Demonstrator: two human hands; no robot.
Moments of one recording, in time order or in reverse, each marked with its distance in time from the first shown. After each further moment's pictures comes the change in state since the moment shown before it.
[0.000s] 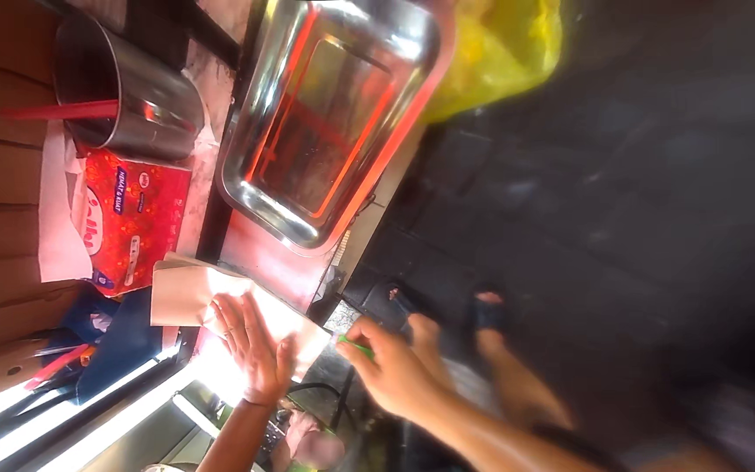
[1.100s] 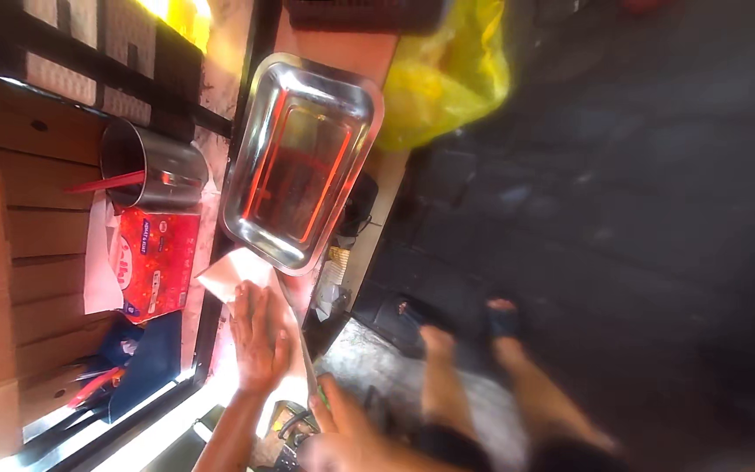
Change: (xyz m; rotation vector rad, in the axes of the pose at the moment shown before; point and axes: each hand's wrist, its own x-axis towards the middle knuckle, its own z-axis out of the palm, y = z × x) left_hand 0.050 -0.001 -0.011 -0.088 -0.090 0.155; right_hand -0.030 0.019 0.101 0.256 -0.019 -0.125
